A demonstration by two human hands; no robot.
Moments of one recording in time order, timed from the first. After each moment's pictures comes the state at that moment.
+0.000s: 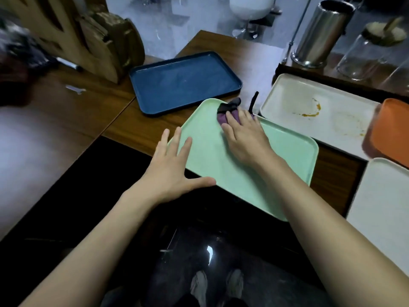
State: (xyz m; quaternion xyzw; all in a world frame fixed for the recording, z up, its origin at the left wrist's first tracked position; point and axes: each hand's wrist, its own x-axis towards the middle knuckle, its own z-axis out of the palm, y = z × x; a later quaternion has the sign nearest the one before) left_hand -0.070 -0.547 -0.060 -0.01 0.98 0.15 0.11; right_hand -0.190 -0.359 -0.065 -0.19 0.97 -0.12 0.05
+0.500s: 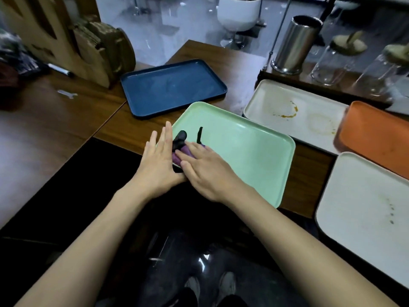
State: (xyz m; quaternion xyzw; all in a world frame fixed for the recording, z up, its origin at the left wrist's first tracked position) left_hand -0.075 -0.548 -0.073 -0.03 0.97 0.25 0.02; right_hand -0.092 -0.381 -0.047 -0.35 0.92 -0.15 0.07
